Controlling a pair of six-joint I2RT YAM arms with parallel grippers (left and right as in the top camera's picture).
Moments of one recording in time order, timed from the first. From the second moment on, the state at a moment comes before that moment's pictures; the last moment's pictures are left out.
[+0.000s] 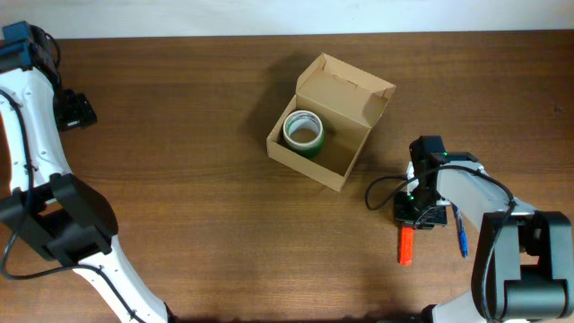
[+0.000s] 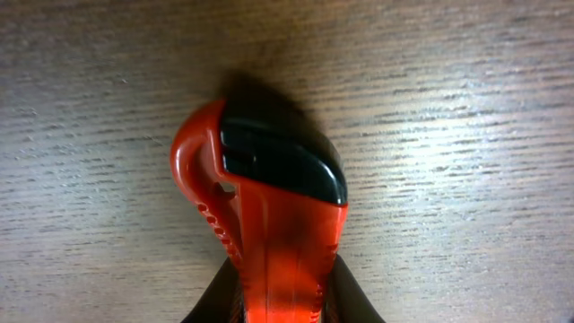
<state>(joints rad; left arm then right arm) 0.38 2.19 2.22 -1.43 -0.36 -0.12 -0.01 1.71 0.91 -0.89 -0.03 0.13</state>
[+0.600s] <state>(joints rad) 0.38 2.19 2.22 -1.43 -0.36 -0.12 0.00 1.73 1.60 -1.25 -0.01 0.07</state>
